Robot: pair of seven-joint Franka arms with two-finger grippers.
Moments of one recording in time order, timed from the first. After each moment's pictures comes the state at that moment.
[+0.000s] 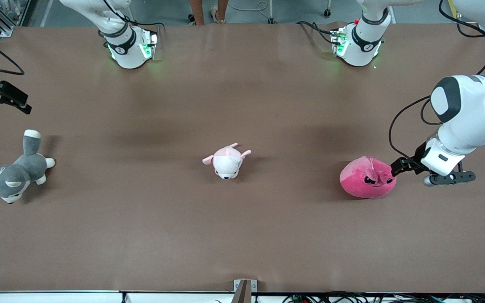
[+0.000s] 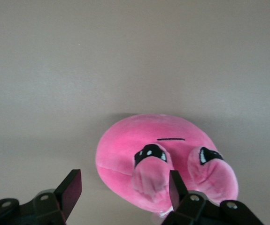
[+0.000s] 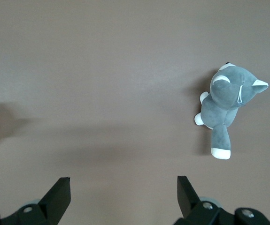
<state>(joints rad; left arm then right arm) 0.02 0.23 -0.05 -1.96 -0.08 2.31 -0.08 -0.06 -0.10 -0.01 -1.66 -0.01 1.61 -0.03</state>
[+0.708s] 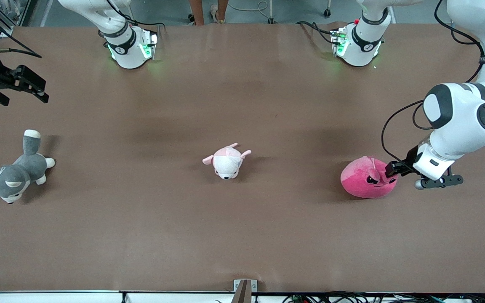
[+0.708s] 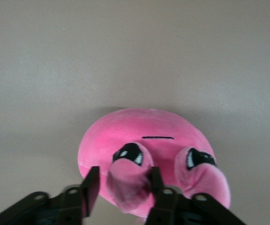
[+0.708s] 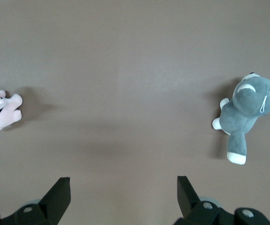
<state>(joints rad) 0.02 0.27 -0.05 -1.96 -0.11 2.32 -0.08 0.04 -0.10 0.00 -1.61 0.00 1.54 -0.04</state>
